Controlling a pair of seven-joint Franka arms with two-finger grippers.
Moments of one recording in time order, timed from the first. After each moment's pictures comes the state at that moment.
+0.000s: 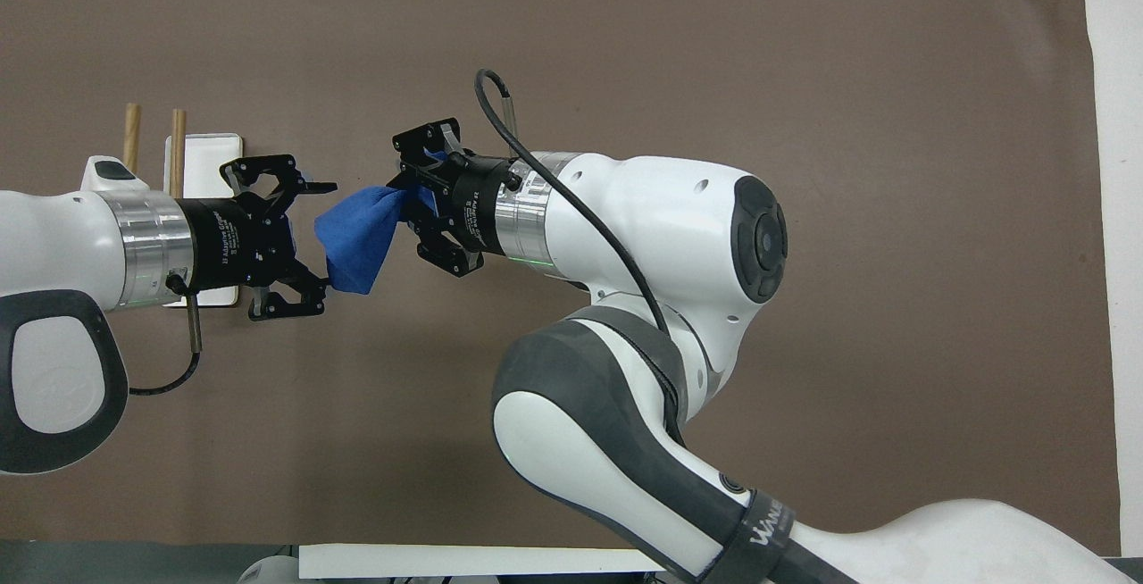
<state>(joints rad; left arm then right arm) -0.23 -0.25 -0.10 -2.25 -0.64 2.25 -1.63 -0.08 0.31 0.88 -1.76 0.56 2.70 1.50</state>
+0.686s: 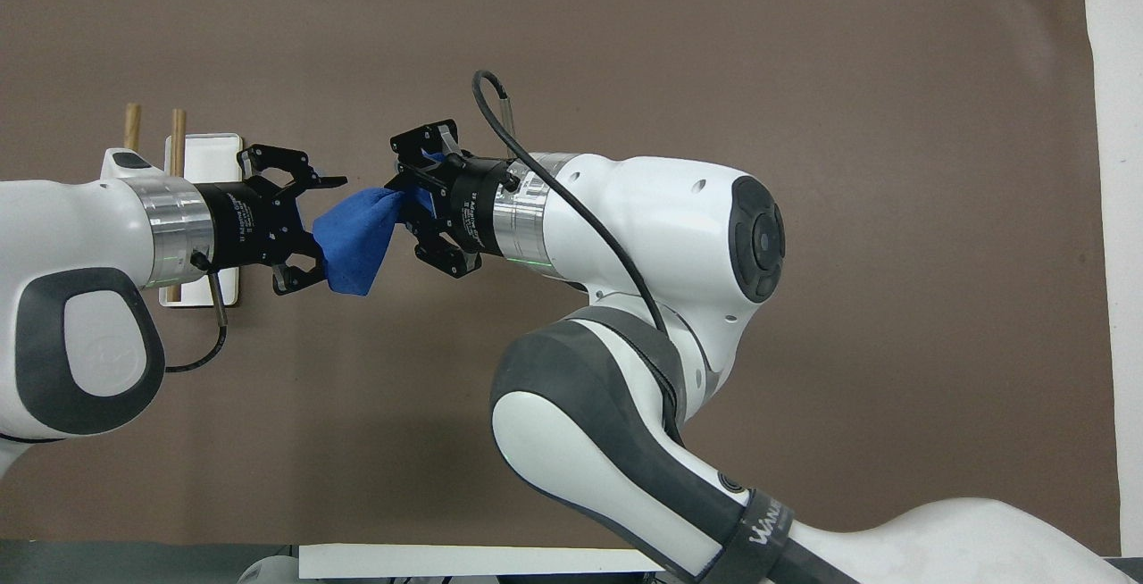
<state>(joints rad) -0.24 -0.16 -0.10 -2.25 -0.64 2.36 -1.63 -0.08 0.31 0.88 -1.76 0.56 2.70 1.50</state>
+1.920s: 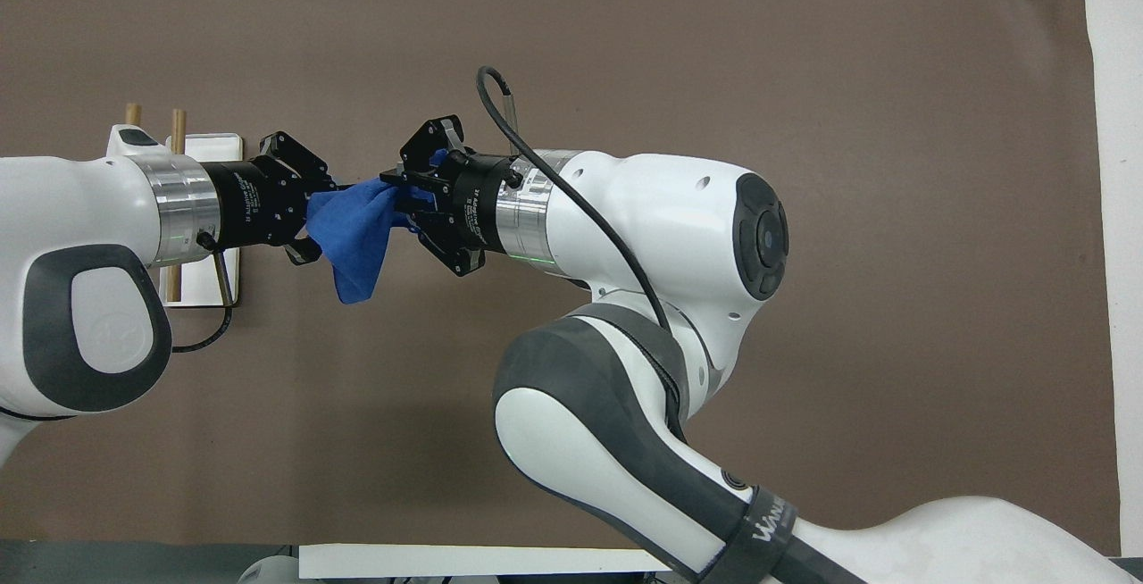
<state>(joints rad) -0.24 -0.14 -0.10 -2.20 -0.64 2.37 -1.60 -0.08 0.31 0.88 -1.76 0.56 2.70 1.50</state>
